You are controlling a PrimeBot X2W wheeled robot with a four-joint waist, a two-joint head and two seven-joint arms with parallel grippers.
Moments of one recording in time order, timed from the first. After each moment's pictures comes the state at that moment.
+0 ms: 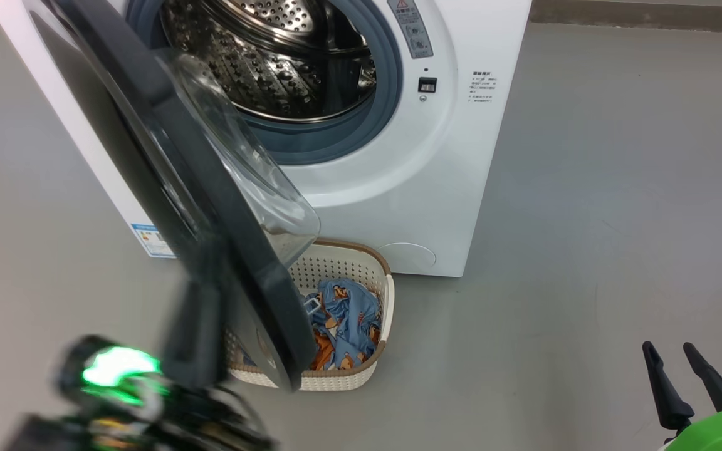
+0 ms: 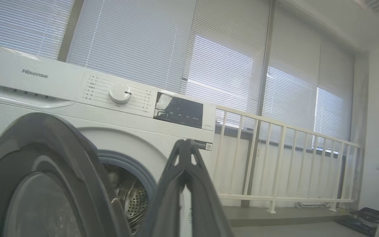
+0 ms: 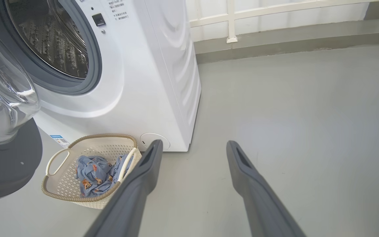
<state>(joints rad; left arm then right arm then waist) -0.05 0.05 -0.19 -0.50 -0.39 -0.13 -0.26 -0.06 -0.35 0.04 0.43 0.55 0.13 -0.25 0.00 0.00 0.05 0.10</state>
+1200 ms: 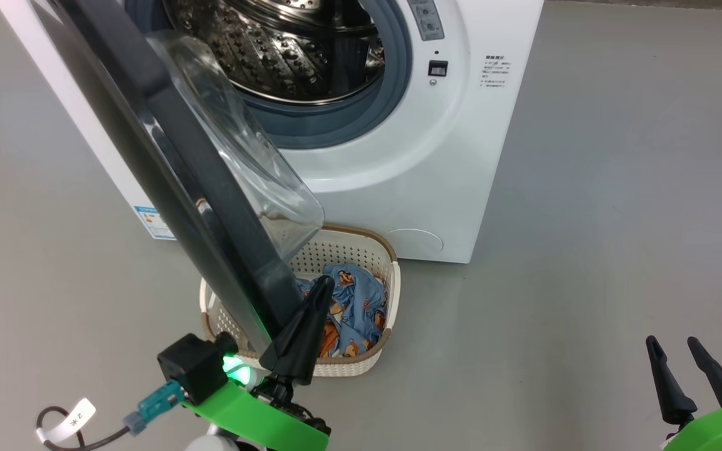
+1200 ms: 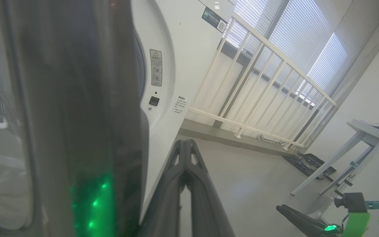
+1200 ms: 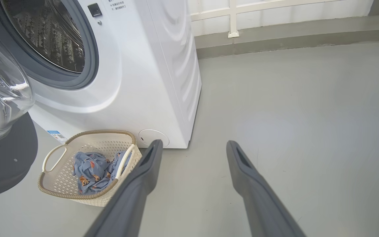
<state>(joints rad) -0.20 0.04 -0.45 0.07 -0.61 -0.13 -0.26 -0.06 -0.35 0.02 0.42 0.54 0.13 -0.25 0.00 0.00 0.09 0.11</state>
